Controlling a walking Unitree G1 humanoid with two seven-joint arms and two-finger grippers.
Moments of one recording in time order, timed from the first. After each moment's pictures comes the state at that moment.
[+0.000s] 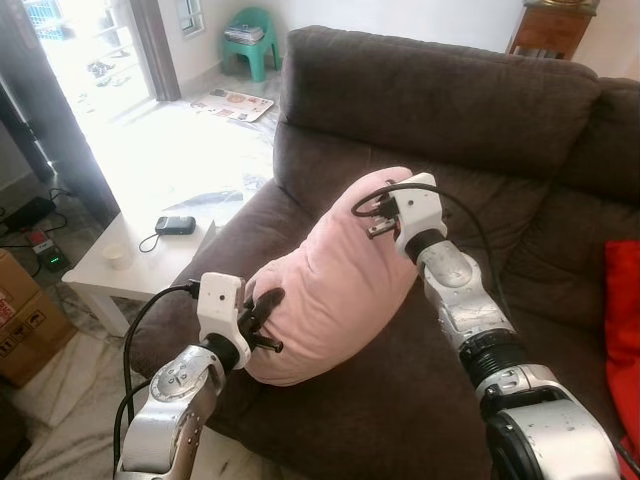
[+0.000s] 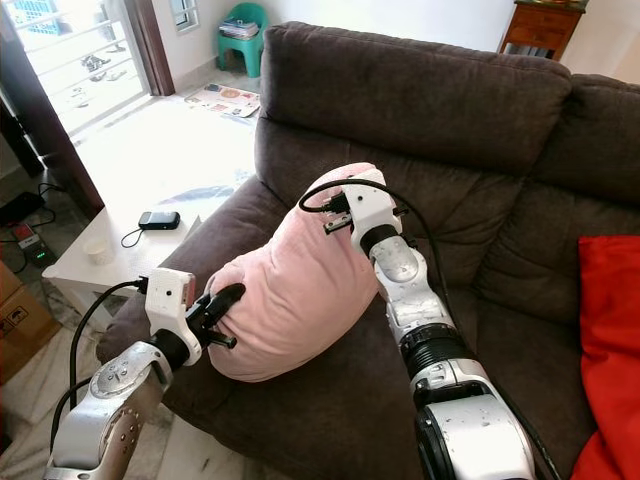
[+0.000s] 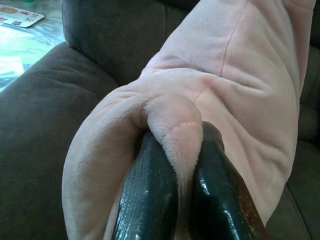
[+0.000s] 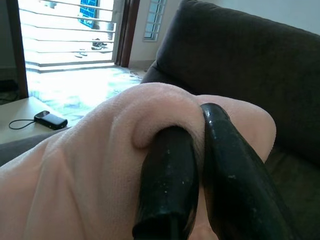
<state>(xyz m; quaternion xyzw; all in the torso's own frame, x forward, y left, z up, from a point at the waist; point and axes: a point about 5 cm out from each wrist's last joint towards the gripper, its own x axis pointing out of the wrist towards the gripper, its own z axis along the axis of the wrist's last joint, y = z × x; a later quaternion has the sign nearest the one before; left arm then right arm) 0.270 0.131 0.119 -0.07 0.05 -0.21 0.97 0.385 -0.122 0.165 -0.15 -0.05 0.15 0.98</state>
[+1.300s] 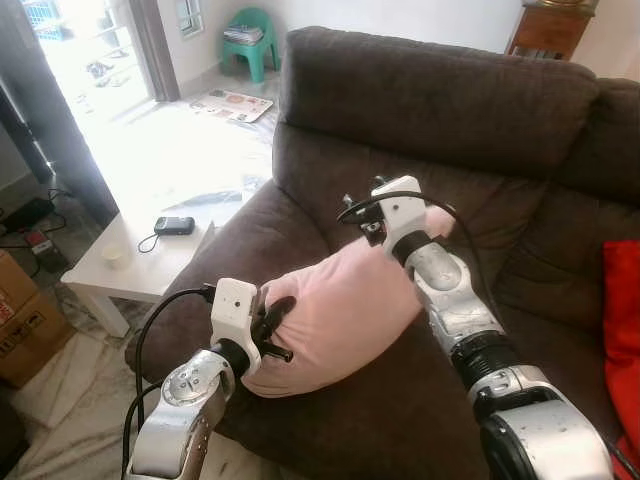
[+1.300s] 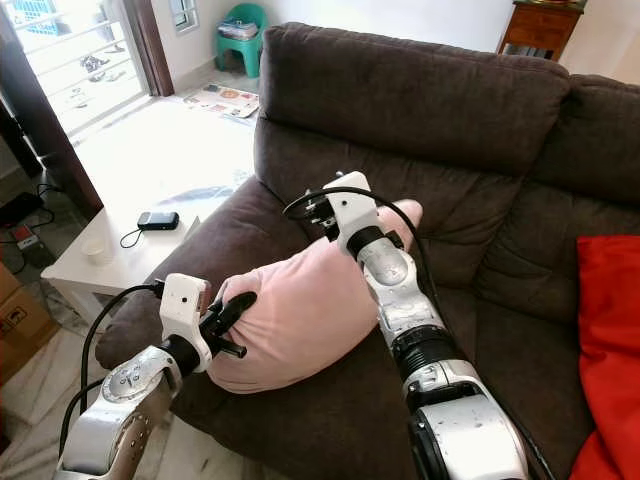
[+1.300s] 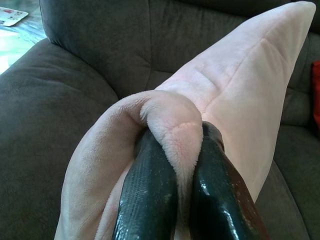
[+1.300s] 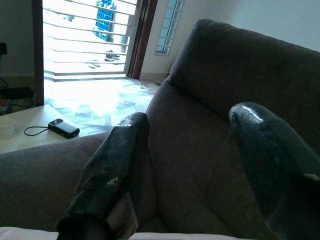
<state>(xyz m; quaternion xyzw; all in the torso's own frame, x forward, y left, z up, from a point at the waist) 0.267 0.122 0.115 -0.05 0.06 -0.22 0.97 0.382 -0.110 0.168 -0.15 -0.08 0.18 0.97</state>
